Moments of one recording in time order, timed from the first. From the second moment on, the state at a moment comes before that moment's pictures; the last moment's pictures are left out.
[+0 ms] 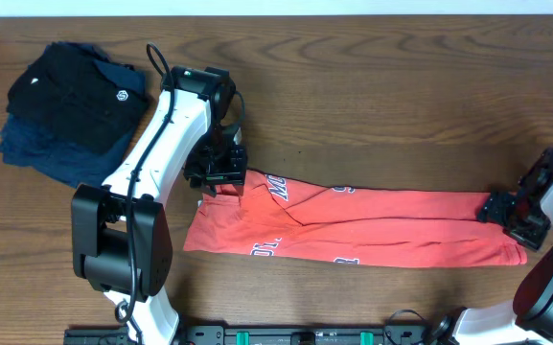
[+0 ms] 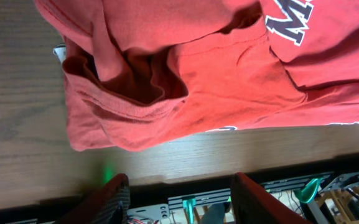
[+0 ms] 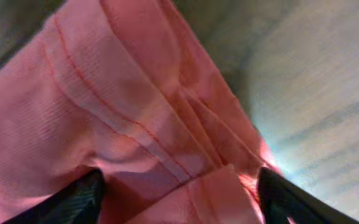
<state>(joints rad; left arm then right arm) -0.27 1.90 1.56 -1.50 0.24 -0.20 -0.55 1.69 0.89 -0.71 0.09 0.09</state>
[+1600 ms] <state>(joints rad) -0.36 1.85 1.10 -0.92 0.25 -0.33 -0.55 1.73 0.97 -0.67 0.07 0.09</state>
